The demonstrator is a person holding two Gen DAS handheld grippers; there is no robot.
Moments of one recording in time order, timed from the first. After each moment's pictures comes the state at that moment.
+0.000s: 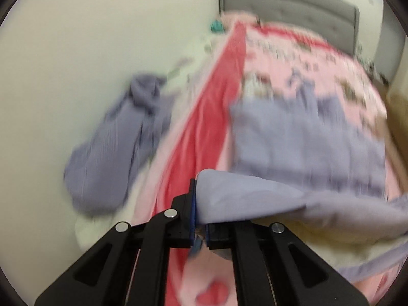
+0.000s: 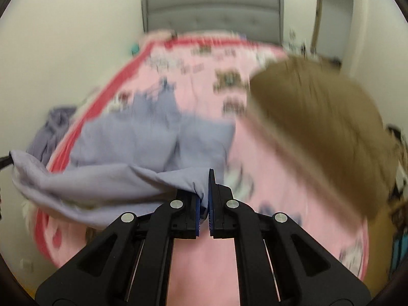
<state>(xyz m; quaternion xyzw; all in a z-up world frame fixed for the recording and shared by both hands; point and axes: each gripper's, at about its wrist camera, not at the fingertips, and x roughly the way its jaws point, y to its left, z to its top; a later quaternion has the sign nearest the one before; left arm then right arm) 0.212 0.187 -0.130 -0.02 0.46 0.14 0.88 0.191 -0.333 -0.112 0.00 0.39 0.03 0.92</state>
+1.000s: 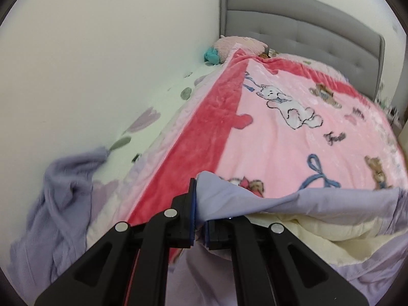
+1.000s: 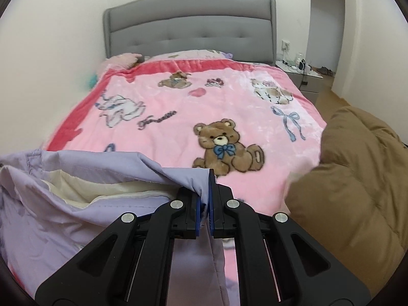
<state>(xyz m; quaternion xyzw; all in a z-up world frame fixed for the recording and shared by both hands) 0.616 0.145 -0.187 -0.03 0.41 0.16 0.90 0.587 -0.340 -0.191 0.03 0.36 -0.04 0.93</state>
